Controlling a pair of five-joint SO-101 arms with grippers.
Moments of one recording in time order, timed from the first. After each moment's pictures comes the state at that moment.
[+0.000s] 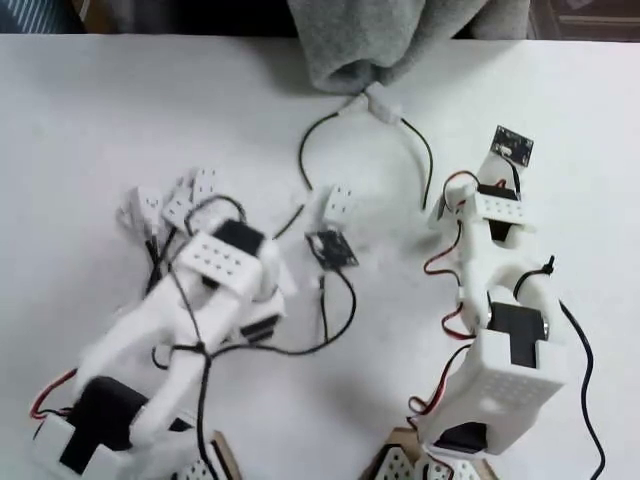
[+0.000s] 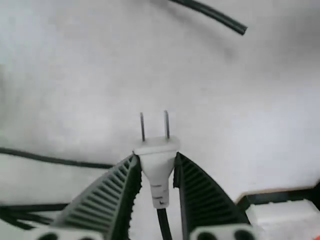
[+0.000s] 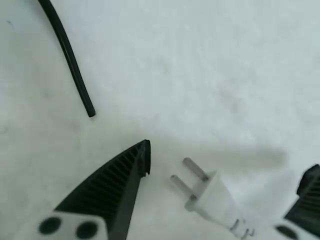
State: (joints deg) left arm 22.5 -11.8 40.8 76.5 -36.8; right arm 8.3 13.8 19.9 46.1 -14.1
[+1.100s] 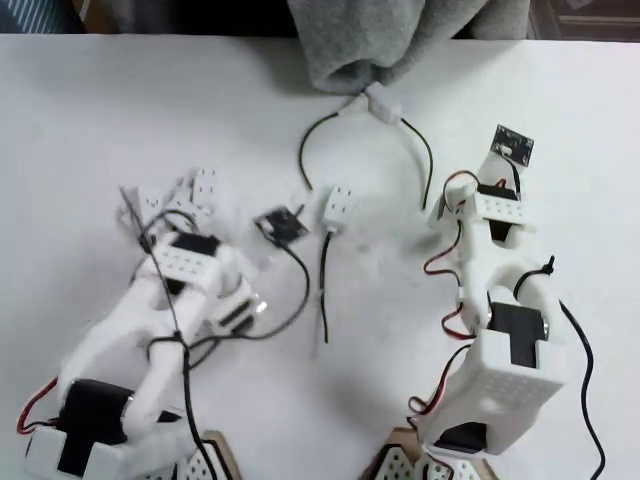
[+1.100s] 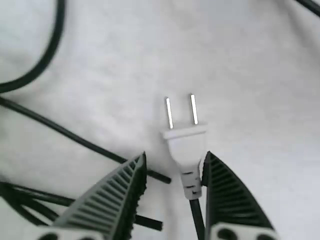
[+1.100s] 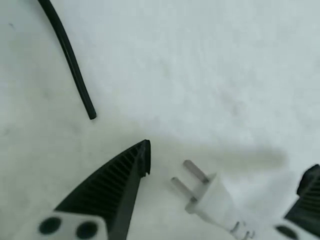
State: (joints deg) left arm 7.0 -12.4 48.4 61.5 -33.6; right arm 8.3 13.8 19.9 45.5 -14.1
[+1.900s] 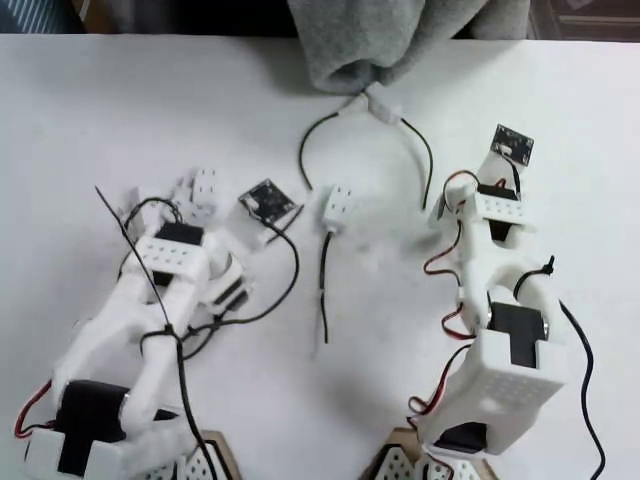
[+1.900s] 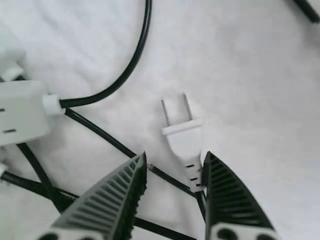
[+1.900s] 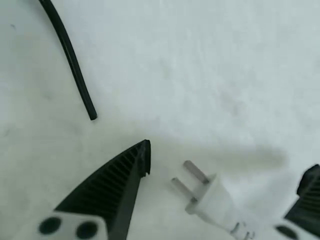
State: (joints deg) left arm 4.0 -12.4 45.5 56.7 -34.1; right arm 8.3 13.8 19.9 45.4 -13.9
